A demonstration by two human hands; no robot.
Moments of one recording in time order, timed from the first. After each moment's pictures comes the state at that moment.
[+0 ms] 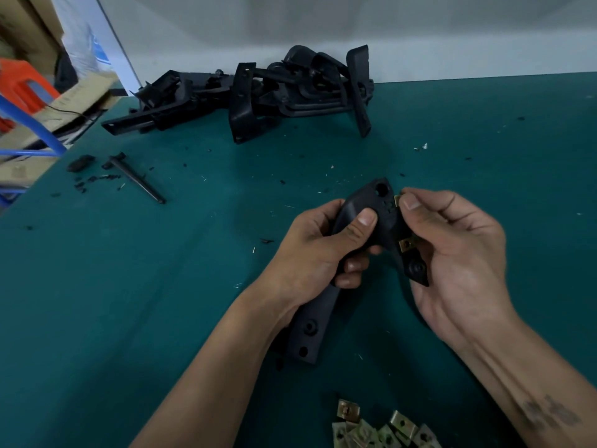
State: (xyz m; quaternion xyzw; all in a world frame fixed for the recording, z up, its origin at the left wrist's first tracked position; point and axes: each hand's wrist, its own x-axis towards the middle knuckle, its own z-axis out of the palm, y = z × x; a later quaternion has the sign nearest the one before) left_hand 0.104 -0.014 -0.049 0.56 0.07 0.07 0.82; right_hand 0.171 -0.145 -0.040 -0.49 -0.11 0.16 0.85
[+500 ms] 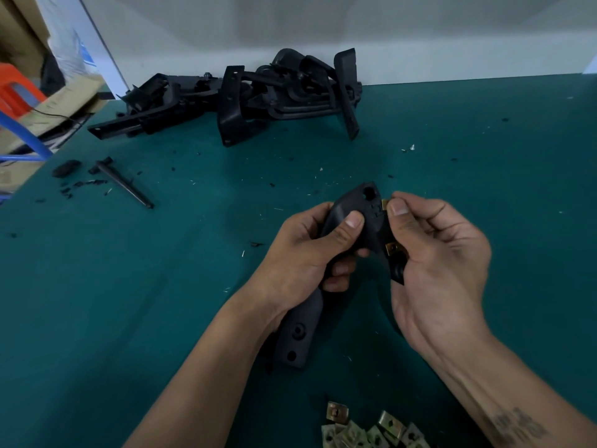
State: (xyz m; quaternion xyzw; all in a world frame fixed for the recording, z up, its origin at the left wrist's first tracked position) left_hand 0.104 -0.016 -0.049 0.56 0.08 0.07 0.82; right_hand 0.155 -0.136 -0.038 -0.51 -0.06 0.08 0.86
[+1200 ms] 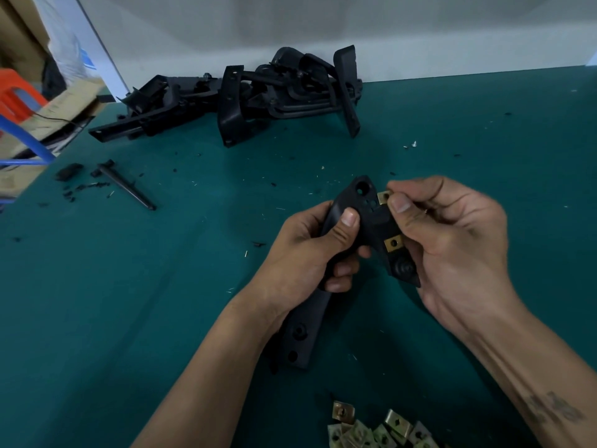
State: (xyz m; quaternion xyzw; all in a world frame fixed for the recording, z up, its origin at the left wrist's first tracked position) left_hand 0.102 -0.012 -0.051 0.57 0.05 0.06 0.82; right_hand 0.173 -0.147 -0.029 -0.53 -0.15 0.15 0.82
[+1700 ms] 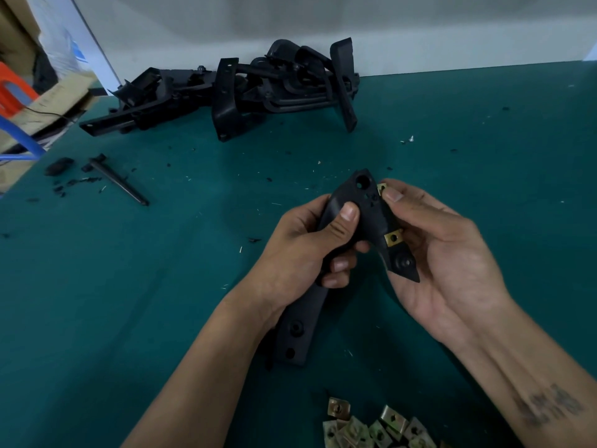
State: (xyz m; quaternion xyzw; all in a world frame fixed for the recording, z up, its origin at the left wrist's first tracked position) left_hand 0.102 -0.012 -0.051 0.56 0.05 0.06 0.83; right_hand 0.172 -0.148 -0.032 -0.43 -0.08 0.31 0.84
